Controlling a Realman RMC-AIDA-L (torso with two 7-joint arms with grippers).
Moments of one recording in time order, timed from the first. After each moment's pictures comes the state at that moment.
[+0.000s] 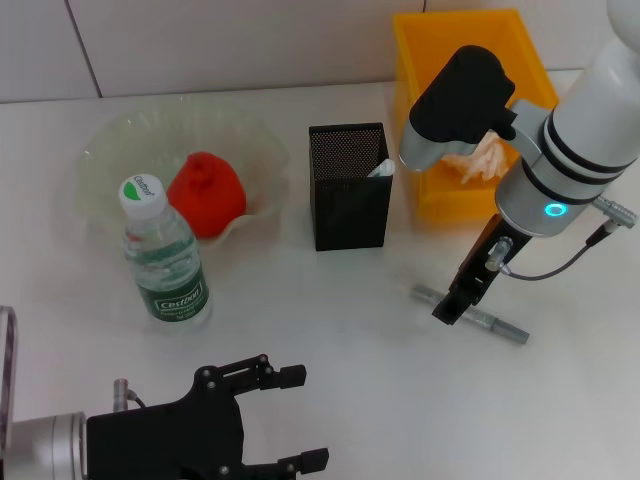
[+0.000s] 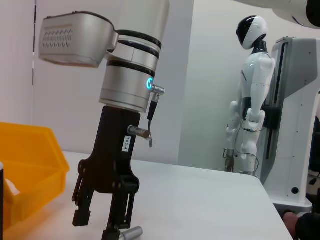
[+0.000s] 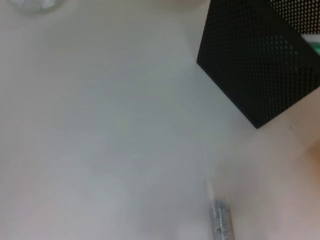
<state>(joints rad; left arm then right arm) -0.32 -2.07 1.36 0.47 1.45 1.60 -0.87 0.76 2.08 -1.46 -1.11 -2.70 -1.52 2.55</state>
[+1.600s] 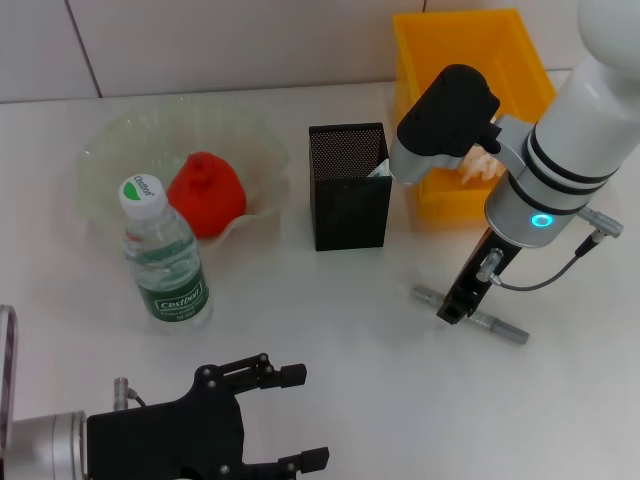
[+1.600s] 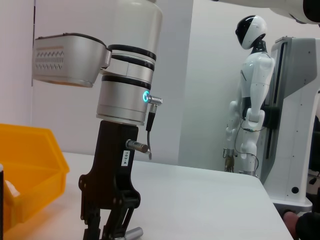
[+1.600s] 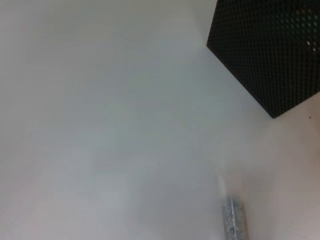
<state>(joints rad) -0.33 -2.07 1.36 0.47 1.45 1.60 -0.87 0.81 2.09 -1.47 -1.00 -2.69 -1.48 2.55</state>
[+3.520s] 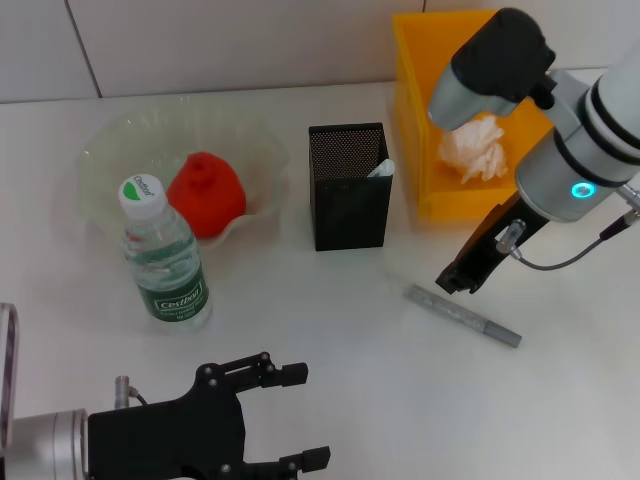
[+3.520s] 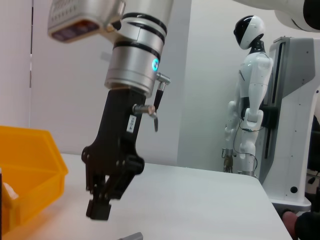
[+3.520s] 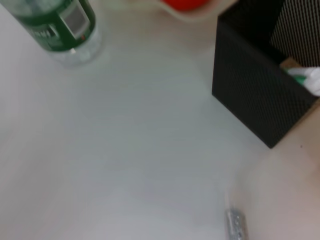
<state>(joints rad) -0.33 -2.07 1.36 0.48 1.45 1.60 -0.87 0.72 2.08 -1.33 -1.22 -2.61 -1.61 2.52</state>
